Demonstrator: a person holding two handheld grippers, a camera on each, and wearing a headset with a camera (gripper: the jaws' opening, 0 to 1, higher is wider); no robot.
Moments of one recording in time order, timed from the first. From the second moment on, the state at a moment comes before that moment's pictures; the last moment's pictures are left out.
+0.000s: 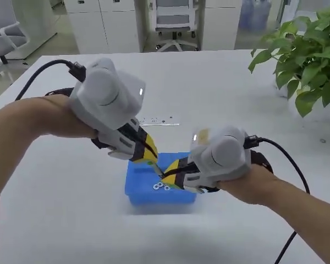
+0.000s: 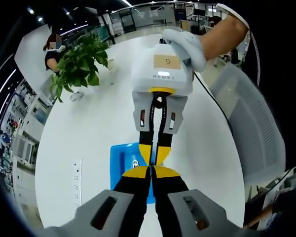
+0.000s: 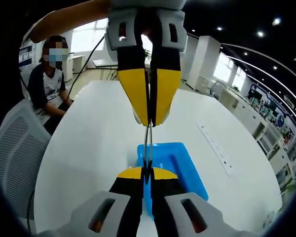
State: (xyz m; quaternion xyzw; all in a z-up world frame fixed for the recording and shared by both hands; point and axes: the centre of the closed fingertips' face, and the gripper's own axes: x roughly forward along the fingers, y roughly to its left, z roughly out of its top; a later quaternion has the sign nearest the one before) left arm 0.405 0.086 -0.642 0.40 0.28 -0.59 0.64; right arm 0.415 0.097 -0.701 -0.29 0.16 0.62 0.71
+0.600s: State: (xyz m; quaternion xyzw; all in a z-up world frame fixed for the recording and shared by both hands) left arm 0.394 0.092 -0.671 0.44 0.29 -0.59 0.61; right arm 0.406 0.088 -0.714 -0.33 0.18 0.61 0.70
